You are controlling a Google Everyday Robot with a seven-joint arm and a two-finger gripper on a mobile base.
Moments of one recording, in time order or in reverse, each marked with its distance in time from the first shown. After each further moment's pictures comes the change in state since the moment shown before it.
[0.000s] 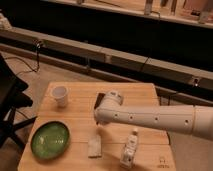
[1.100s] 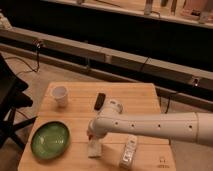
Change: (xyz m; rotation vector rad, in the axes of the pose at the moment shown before) arm -0.087 0.010 -0.001 -0.001 -0.222 0.018
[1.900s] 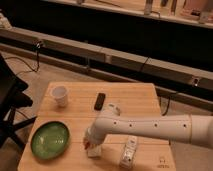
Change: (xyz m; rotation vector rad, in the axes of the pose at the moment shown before) arm -0.028 0.016 0.021 -0.051 -0.130 0.085
